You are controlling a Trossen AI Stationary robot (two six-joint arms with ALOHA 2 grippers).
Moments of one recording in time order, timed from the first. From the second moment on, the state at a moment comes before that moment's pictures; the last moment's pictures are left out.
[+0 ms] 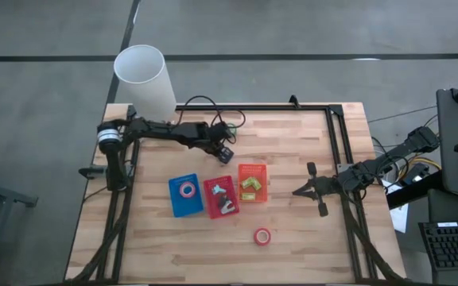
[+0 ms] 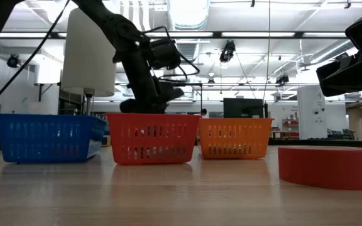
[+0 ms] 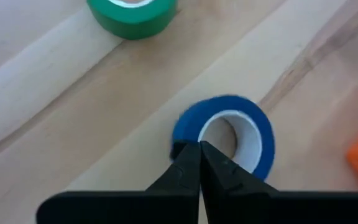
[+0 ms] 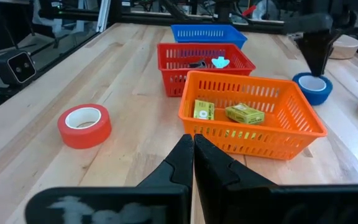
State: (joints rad) left arm 0.31 1.81 1.19 -0.46 -0.11 -0.55; right arm 0.47 0.42 0.01 0.11 0.31 0.11
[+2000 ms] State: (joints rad) left arm 0.28 1.79 1.21 -0.57 -0.12 -0.55; right arm 0.47 0.42 0.01 0.11 0.31 0.11
